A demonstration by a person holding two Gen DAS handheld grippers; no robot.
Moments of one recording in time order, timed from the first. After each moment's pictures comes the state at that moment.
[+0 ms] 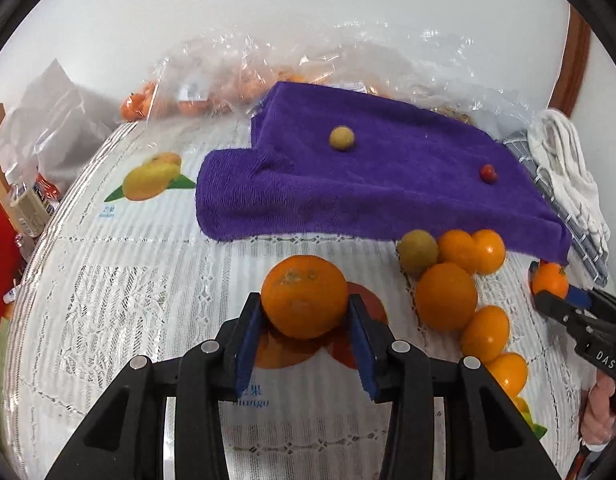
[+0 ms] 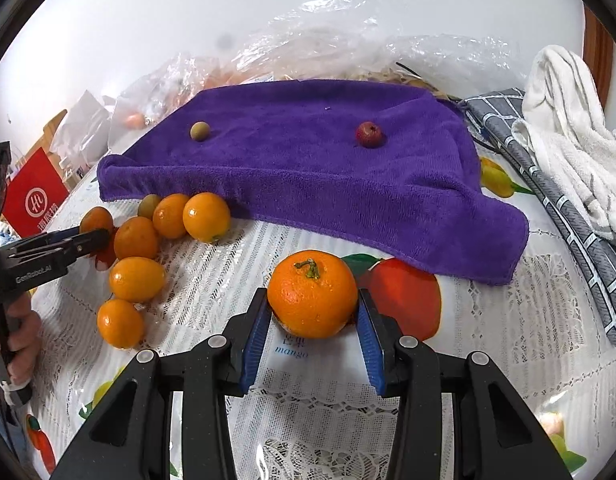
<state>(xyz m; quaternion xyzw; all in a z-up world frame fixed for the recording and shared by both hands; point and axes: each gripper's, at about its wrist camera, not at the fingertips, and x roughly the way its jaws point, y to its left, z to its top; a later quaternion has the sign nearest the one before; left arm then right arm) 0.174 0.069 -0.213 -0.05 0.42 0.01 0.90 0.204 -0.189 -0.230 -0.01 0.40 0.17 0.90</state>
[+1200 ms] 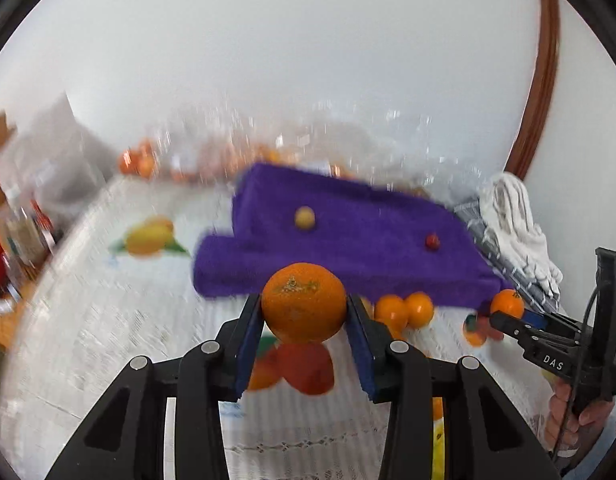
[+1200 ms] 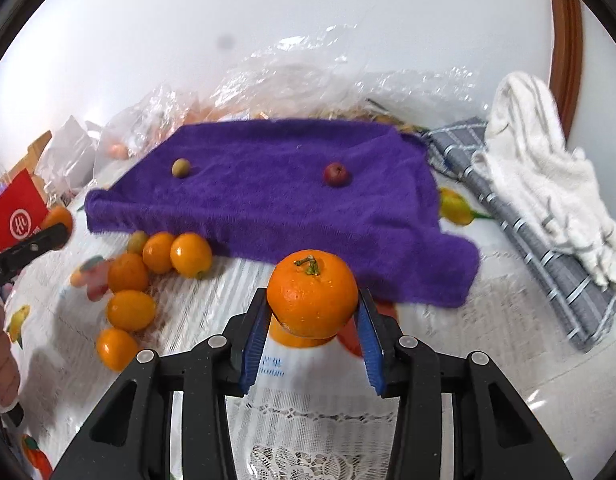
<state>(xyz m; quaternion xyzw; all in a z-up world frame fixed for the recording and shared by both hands) 0.140 0.071 -0.158 -0.08 0.30 -0.03 0.95 0.196 -0.202 -0.200 0.00 0.36 0.13 0.93</state>
